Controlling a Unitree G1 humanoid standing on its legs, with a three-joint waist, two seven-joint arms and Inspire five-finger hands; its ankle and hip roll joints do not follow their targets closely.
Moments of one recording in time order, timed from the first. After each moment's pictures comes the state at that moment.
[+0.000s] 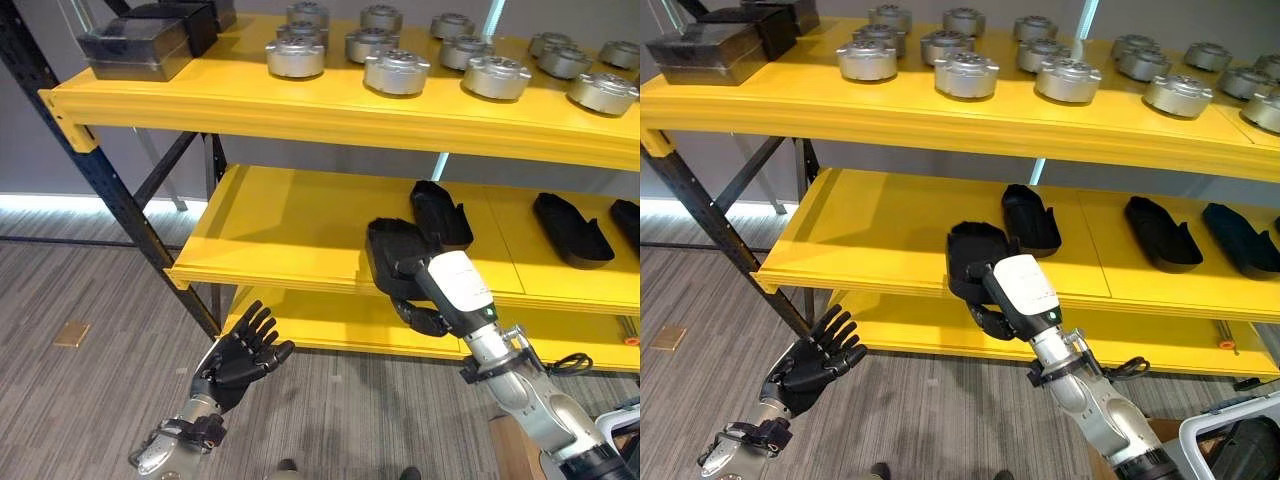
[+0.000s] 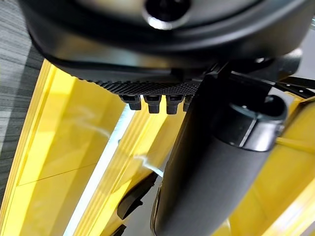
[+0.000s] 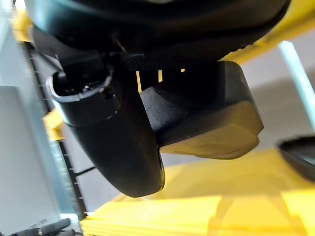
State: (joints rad) left arm 0.29 0.45 -0.01 0.09 -0.88 -0.05 -0.36; right arm -0.11 -0.61 0.30 -0.07 -0.69 -0.33 -0.34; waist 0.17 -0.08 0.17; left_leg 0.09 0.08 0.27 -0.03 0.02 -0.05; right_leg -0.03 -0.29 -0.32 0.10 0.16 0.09
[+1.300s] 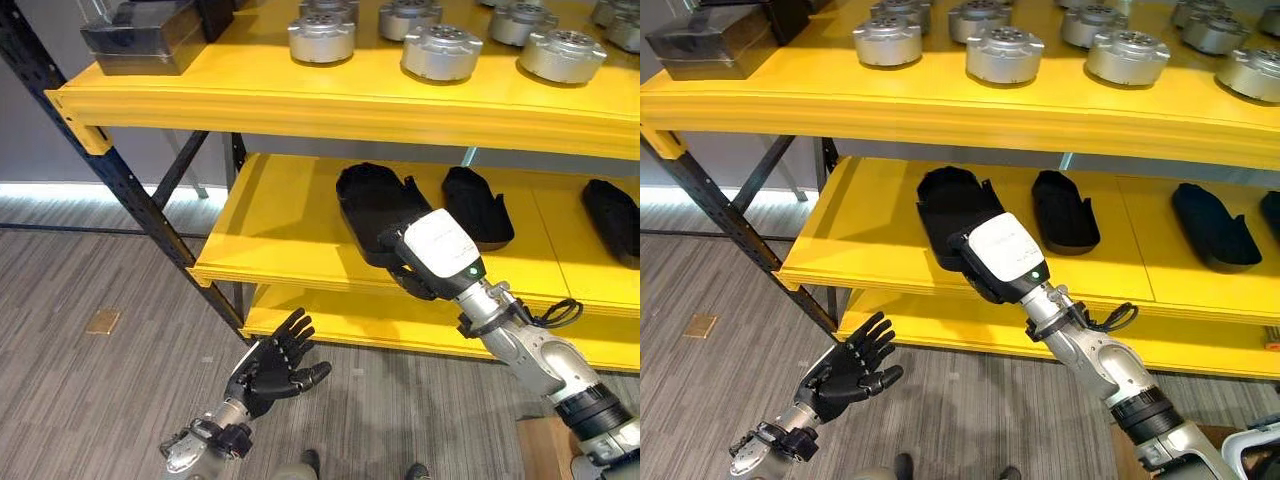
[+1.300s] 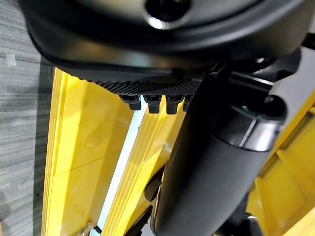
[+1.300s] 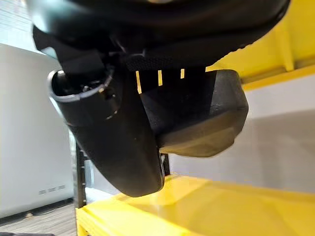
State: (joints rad) left arm 0.26 0.45 -0.21 0.11 -0.81 -0.15 -0.42; right arm -0.39 -0.71 0.39 0.04 -0.83 -0.36 -0.36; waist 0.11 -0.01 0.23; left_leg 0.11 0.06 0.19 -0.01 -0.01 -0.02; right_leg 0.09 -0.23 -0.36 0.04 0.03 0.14
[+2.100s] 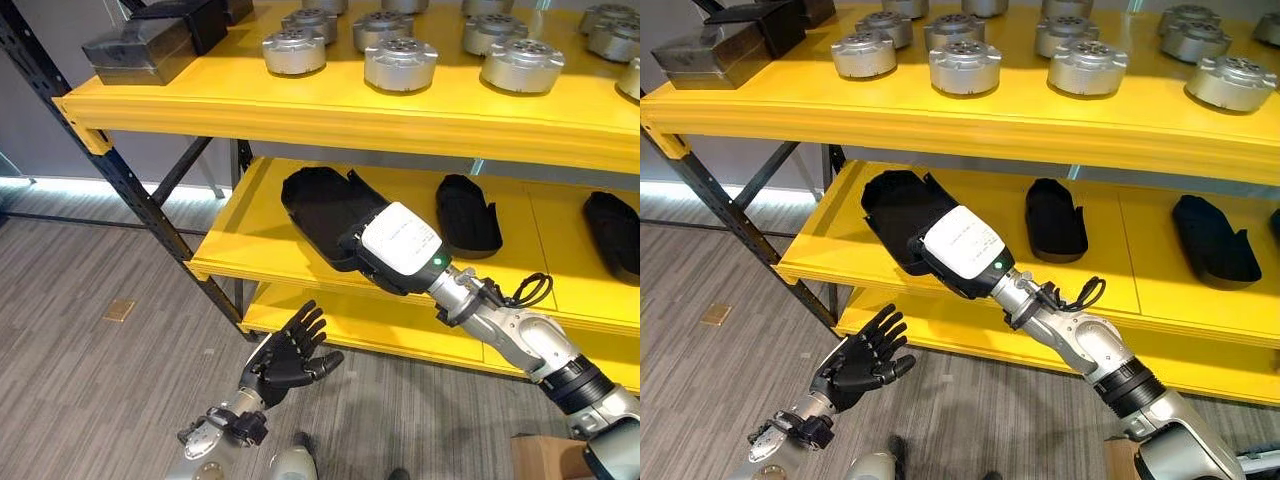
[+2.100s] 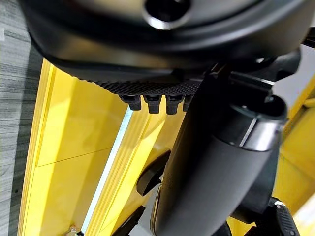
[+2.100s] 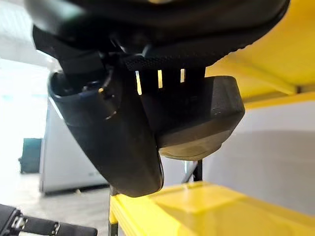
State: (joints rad) left arm 0.23 0.41 -0.24 0.11 -0.82 -0.09 -0.36; right arm -0.51 -0.69 0.55 0.06 -0.88 -0.34 -0.30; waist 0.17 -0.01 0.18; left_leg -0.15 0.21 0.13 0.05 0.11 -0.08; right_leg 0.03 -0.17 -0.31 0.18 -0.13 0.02
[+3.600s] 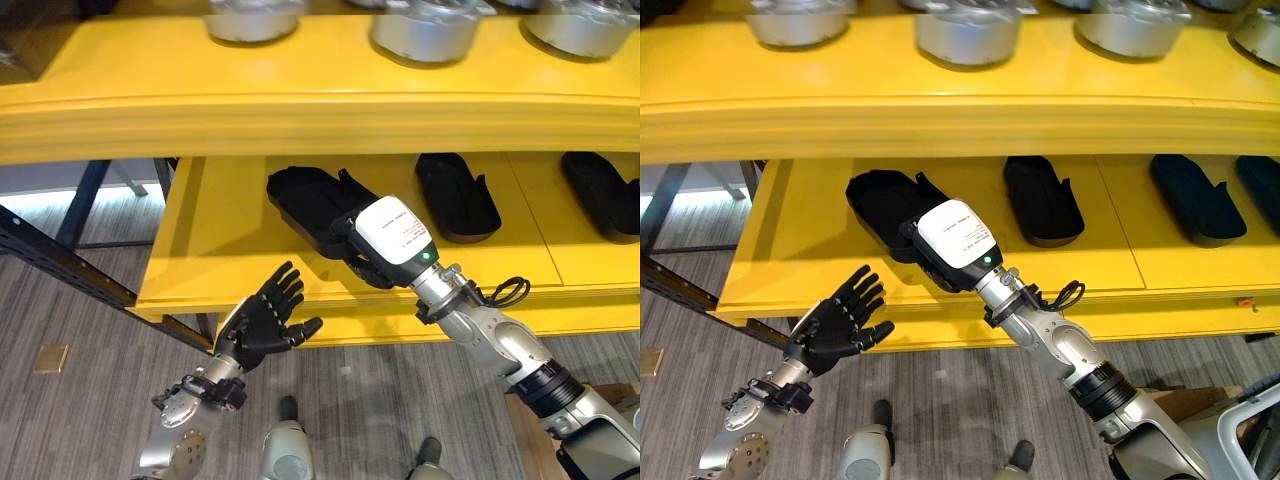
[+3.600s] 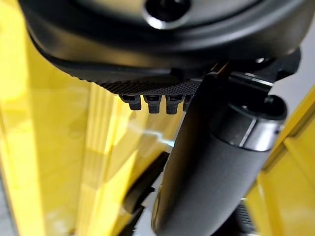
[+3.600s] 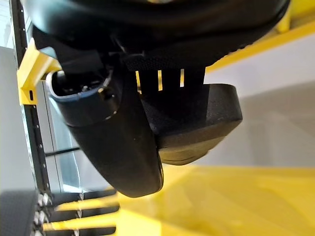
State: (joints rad) left arm 0.12 0.46 -0.19 0.08 -0.90 -0.19 -0.36; right arm -0.53 -0.59 0.54 0.04 -0.81 -0.22 -0.26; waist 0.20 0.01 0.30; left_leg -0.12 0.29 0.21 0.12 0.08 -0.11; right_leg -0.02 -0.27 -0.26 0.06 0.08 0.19
